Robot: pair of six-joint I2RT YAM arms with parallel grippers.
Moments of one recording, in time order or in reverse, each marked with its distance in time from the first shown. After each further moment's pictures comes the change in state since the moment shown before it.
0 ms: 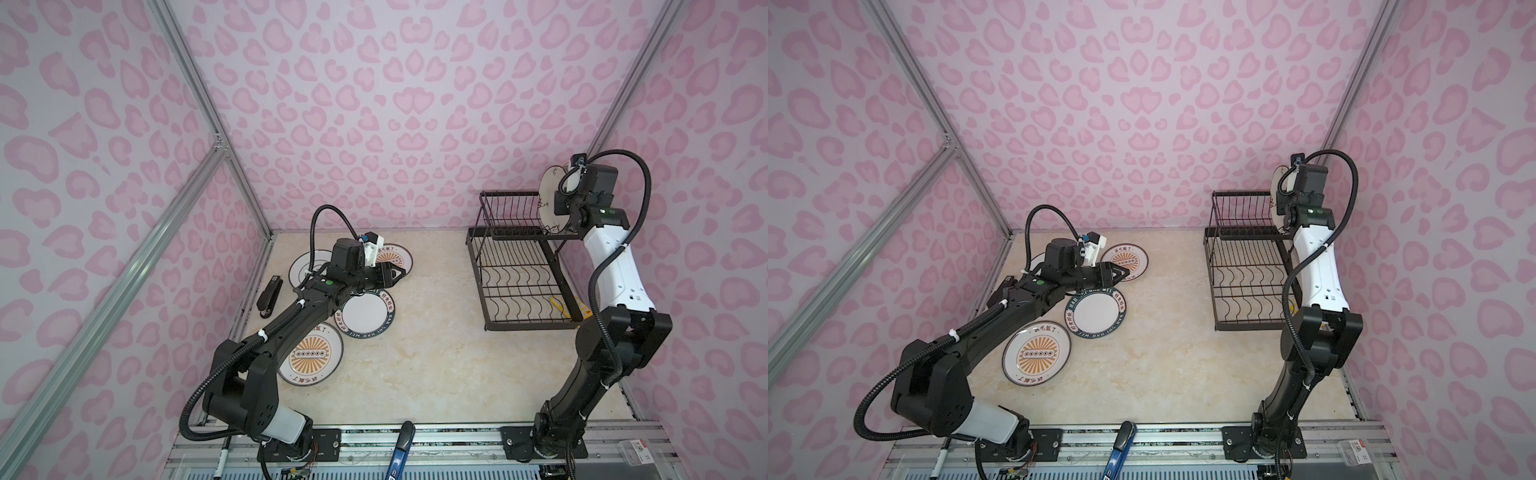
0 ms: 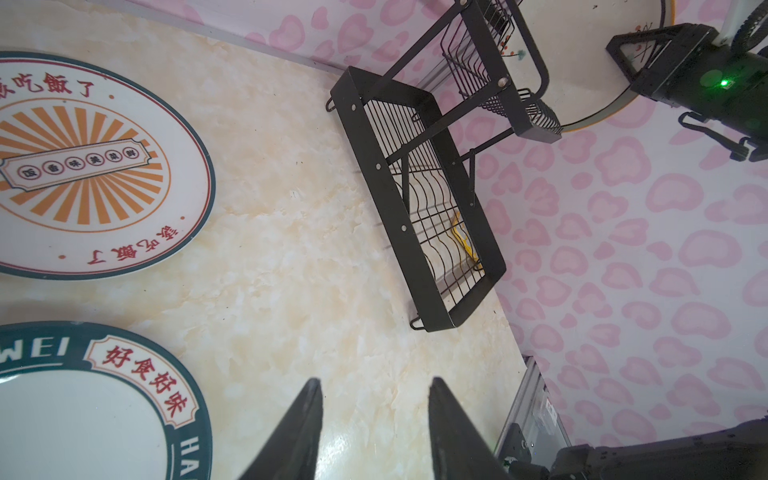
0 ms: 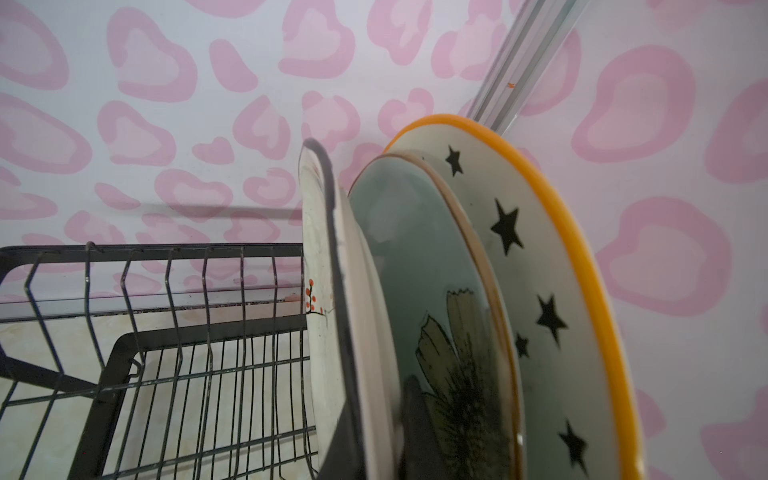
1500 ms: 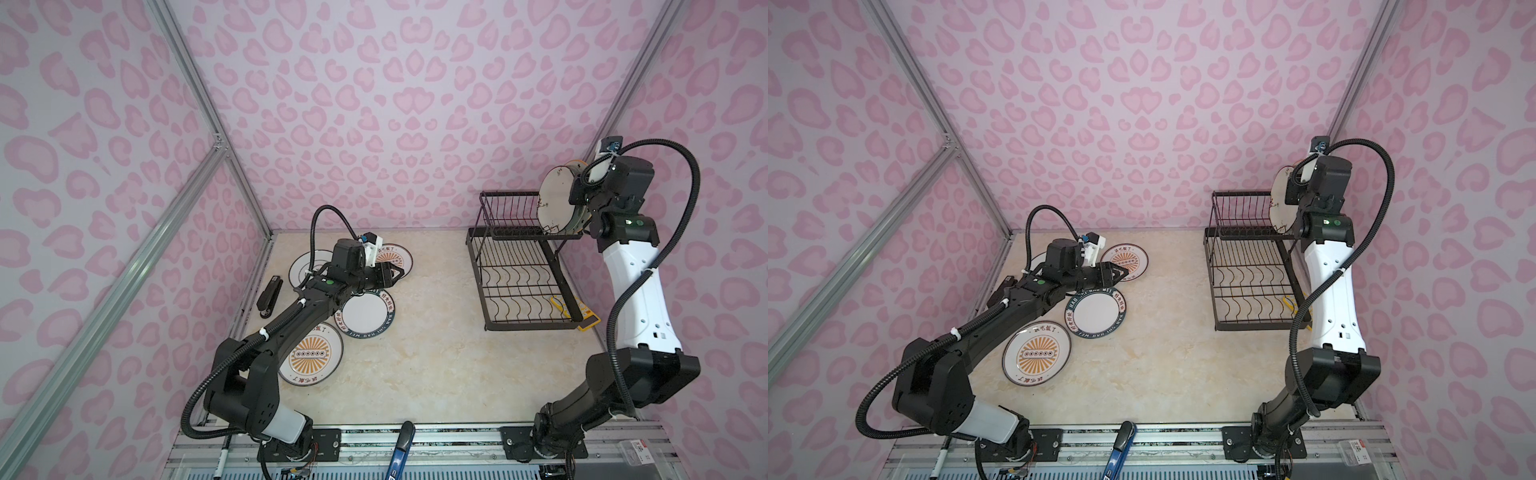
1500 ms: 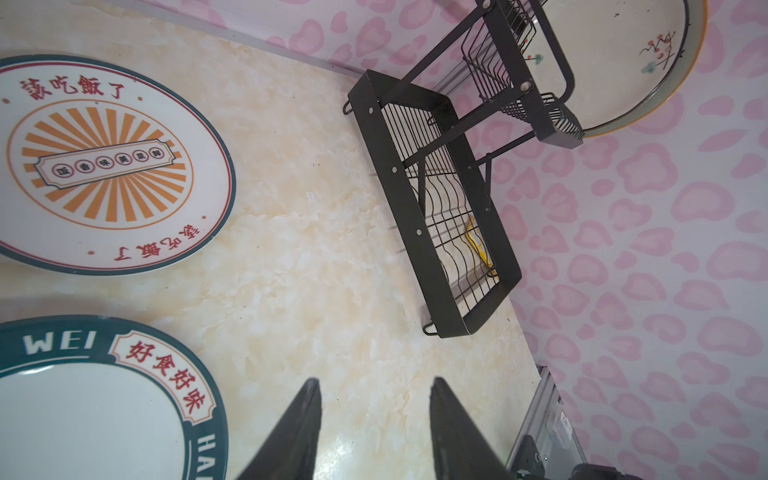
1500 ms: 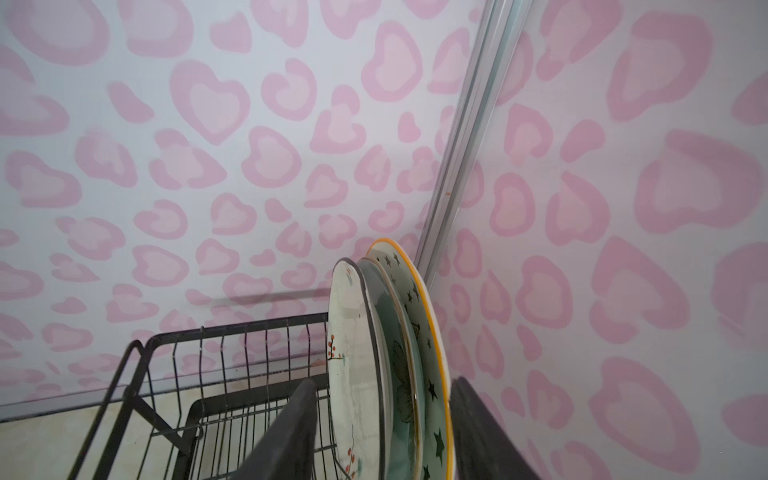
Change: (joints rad) left arm 0.006 0.008 0.011 -0.028 -0.056 0.015; right arm 0.020 -0.264 -0.096 0.091 -0.042 0.114
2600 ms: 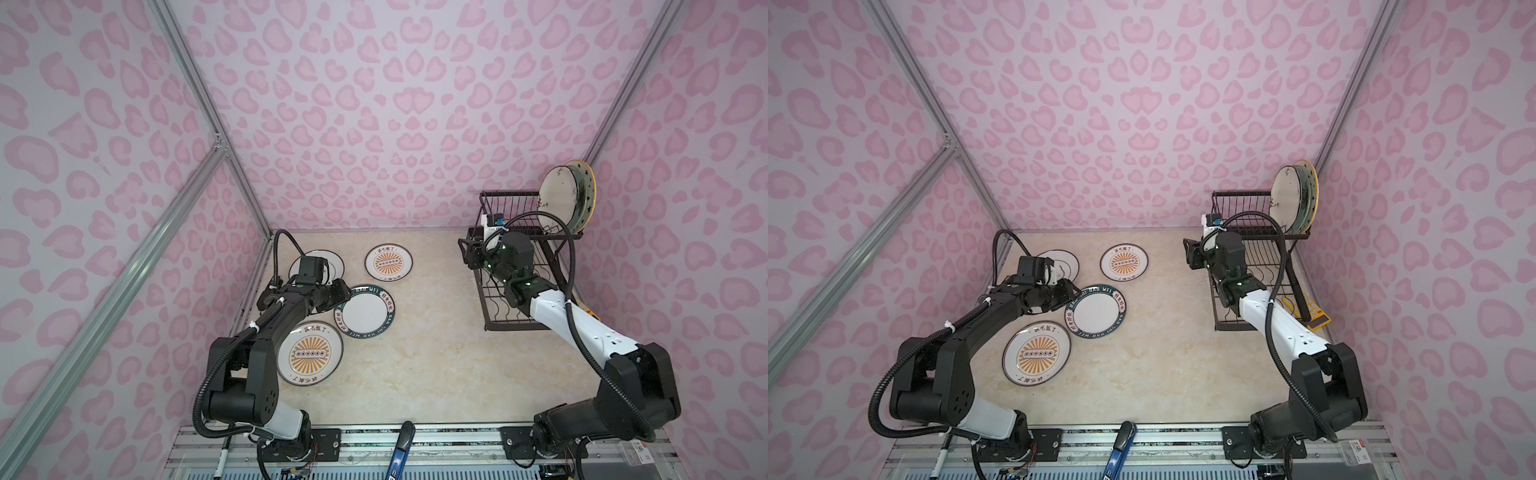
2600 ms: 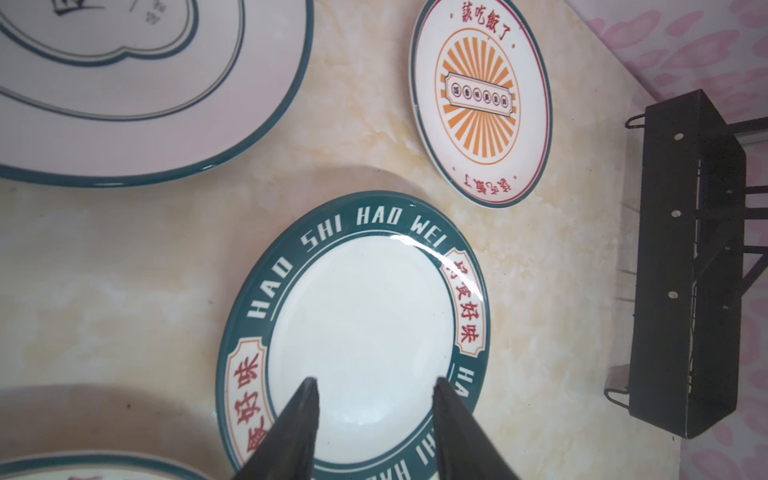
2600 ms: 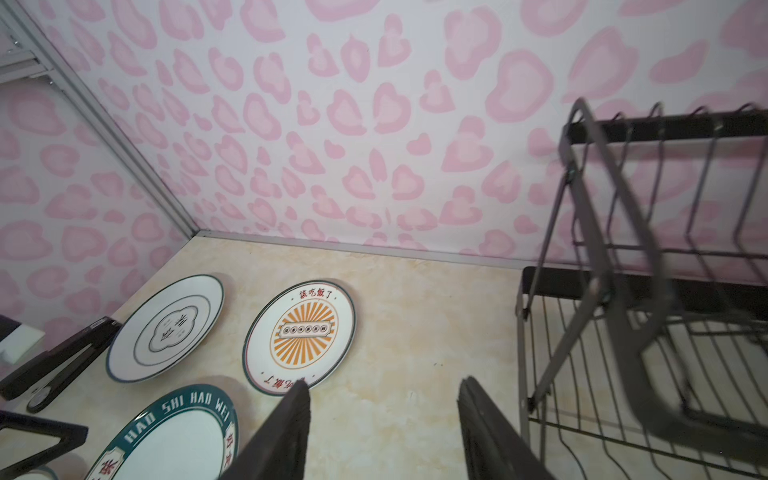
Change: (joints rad) left arm 0.305 0.013 -0.161 -0.216 -0.184 0.027; right arm 0.489 -0.110 -0.844 0.597 -0.199 0.327
